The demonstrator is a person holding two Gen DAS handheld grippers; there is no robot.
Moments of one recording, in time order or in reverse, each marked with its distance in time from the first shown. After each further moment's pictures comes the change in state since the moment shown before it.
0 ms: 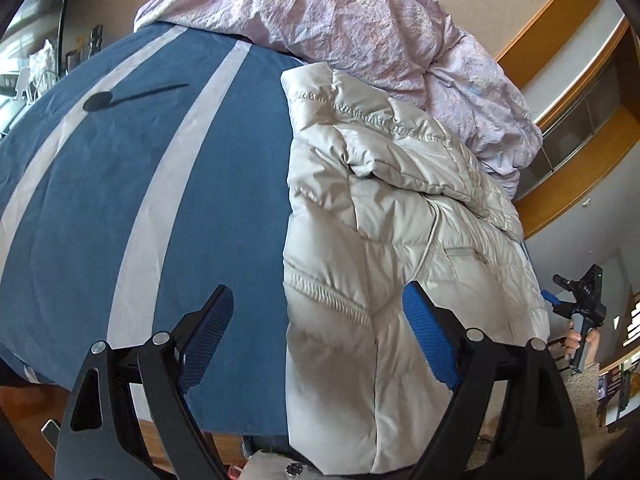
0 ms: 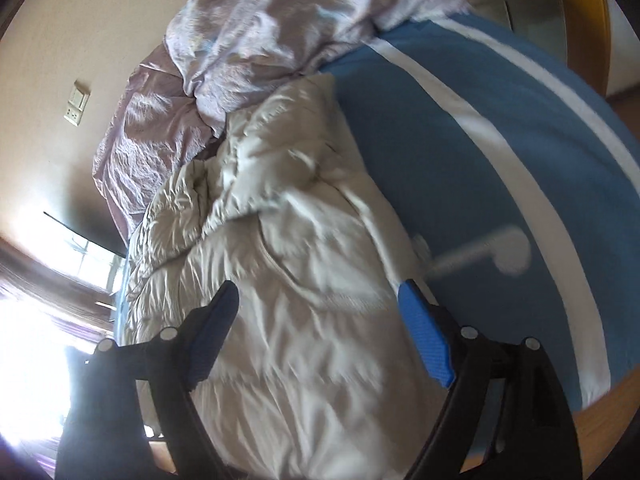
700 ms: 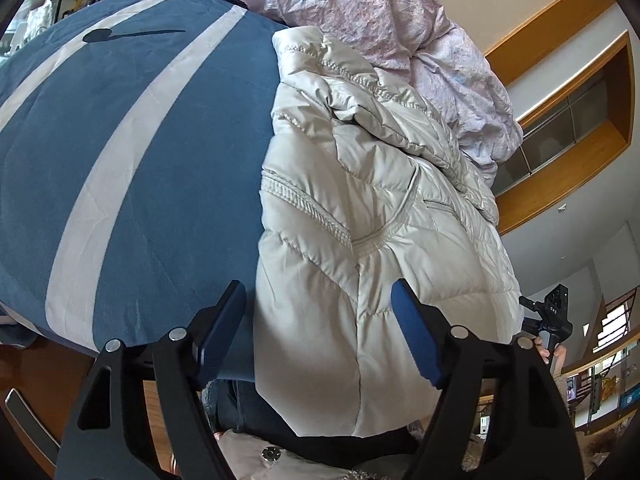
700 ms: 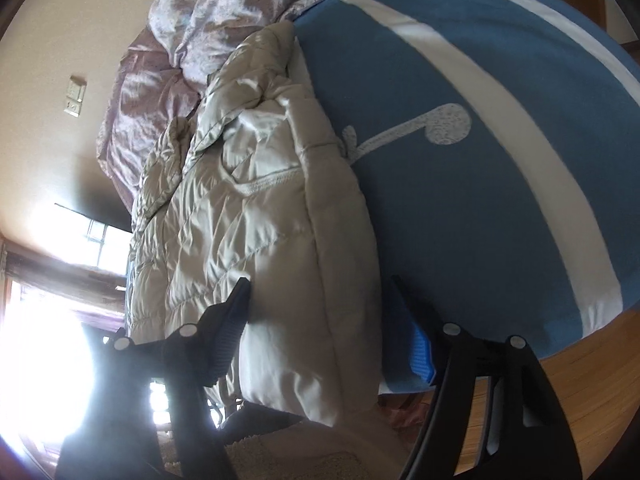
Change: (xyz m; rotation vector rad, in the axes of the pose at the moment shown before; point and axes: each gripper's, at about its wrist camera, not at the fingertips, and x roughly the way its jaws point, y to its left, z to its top) left arm 0.008 0.001 -0.043 -0.056 0.051 -0.112; right arm -0.004 -0.049 -0.054 0.032 0.117 0.067
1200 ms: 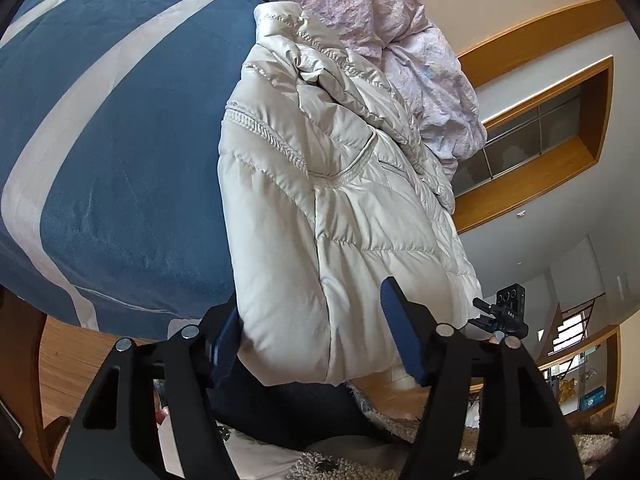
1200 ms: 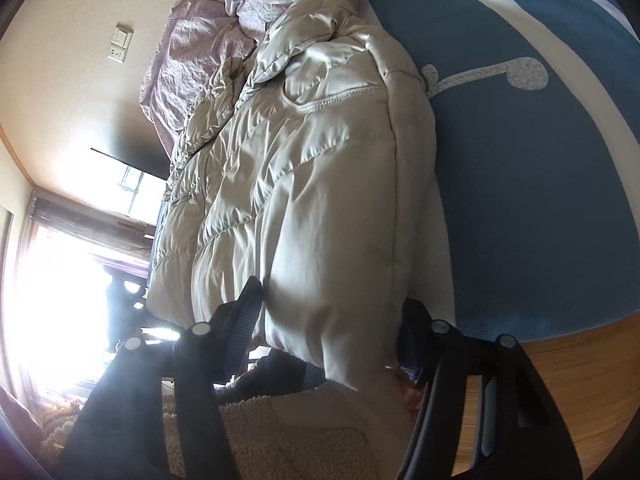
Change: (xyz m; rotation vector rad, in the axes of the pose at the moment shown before) left arm -0.004 -0.005 -0.040 -0.075 0.012 -0.163; right arm 0.014 0.020 -0.029 -0.124 0.114 0.141
